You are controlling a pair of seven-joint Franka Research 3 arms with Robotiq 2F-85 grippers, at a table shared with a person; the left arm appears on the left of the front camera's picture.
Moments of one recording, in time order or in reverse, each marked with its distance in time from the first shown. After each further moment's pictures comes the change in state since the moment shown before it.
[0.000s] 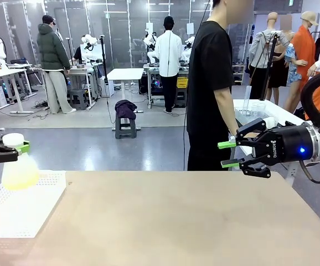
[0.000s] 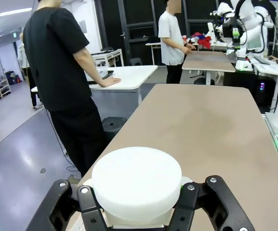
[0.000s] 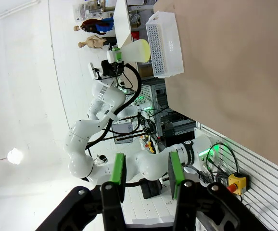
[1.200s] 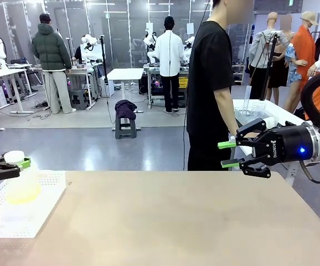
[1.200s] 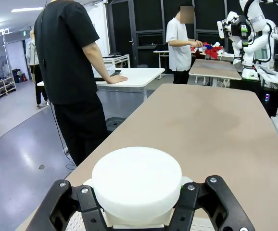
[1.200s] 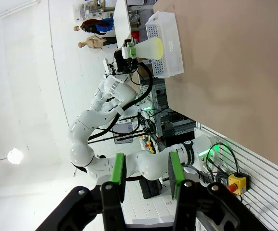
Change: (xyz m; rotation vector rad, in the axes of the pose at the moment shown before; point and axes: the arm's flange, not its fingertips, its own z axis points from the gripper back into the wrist) left arm -0.070 0.001 0.005 0.036 -0.047 0.051; right arm 0.000 0.000 0.000 0.000 -0.001 0.000
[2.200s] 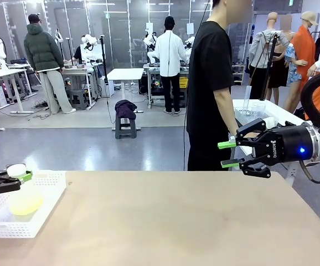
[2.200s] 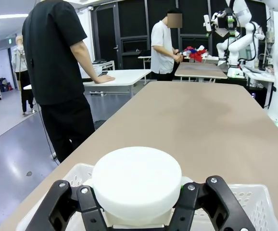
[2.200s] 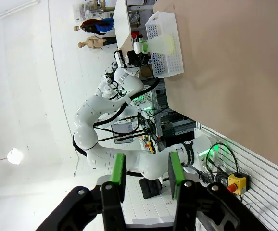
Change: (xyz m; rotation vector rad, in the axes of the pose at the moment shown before) left arm -0.069 0.028 0.004 -0.096 -0.052 0.003; right arm 0.000 0.000 0.000 -0.001 0.000 0.000
